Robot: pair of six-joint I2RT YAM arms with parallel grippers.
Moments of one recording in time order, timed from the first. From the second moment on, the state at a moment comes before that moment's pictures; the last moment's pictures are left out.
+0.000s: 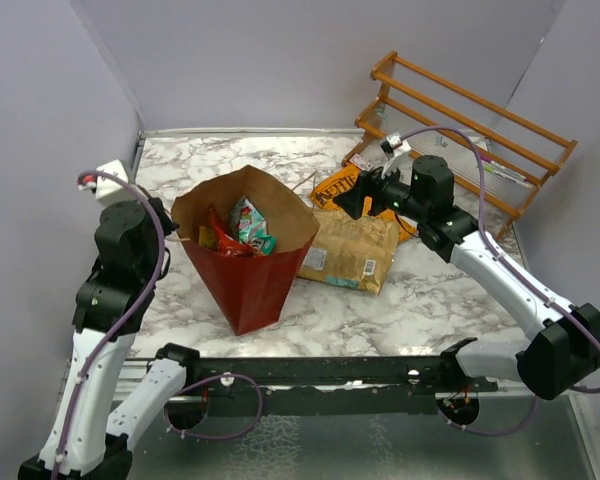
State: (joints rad) left arm -0.26 0.68 1.12 -0.65 -0.48 -0.39; right arm 0.46 1.26 1.05 -0.02 -0.33 0.23
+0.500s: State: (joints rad) left arm -0.26 1.07 1.33 -0.42 -0.40 -0.05; right arm 0.46 1.18 1.04 -0.13 -0.39 0.20
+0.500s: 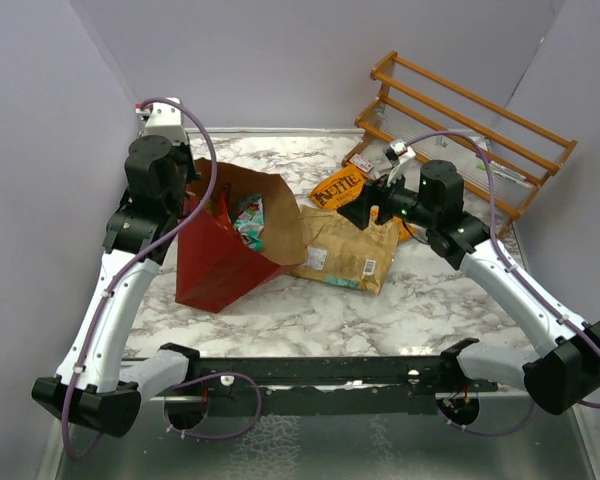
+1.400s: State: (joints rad) left arm -0.32 0.79 0.97 -0.10 0.38 -0.08; right arm 0.88 1.44 0.98 -0.04 -0.54 0.26
